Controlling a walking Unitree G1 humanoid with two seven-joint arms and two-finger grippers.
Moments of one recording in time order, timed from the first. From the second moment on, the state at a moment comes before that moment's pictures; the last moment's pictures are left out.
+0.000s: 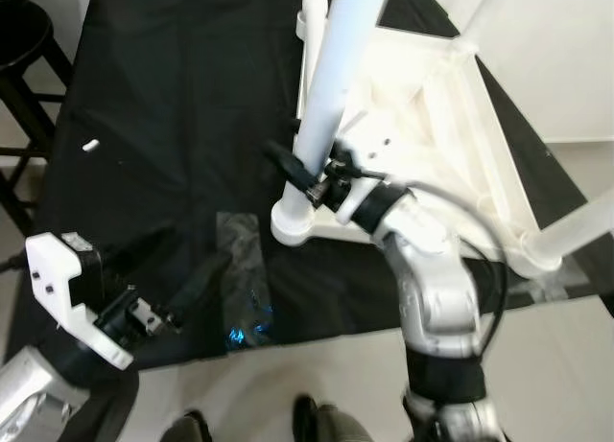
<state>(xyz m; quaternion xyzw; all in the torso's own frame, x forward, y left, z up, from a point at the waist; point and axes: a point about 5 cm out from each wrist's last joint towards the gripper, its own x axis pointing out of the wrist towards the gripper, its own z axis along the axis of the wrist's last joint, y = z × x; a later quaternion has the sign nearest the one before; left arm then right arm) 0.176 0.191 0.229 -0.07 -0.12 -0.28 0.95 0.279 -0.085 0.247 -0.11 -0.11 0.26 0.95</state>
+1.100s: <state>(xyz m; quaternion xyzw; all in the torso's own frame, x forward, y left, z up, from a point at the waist) 0.179 0.189 0.228 -0.07 -0.12 -0.28 0.95 0.338 -0.103 0.292 -0.17 -0.08 0.61 0.77</state>
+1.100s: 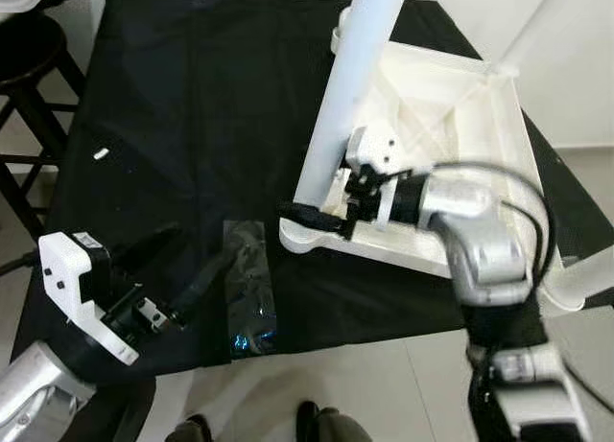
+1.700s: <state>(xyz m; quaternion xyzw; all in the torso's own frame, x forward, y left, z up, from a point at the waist) 0.172 0.191 0.229 -0.07 -0.12 -0.27 0.95 0.360 -0.100 0.316 -0.14 -0.11 0.71 0.68</state>
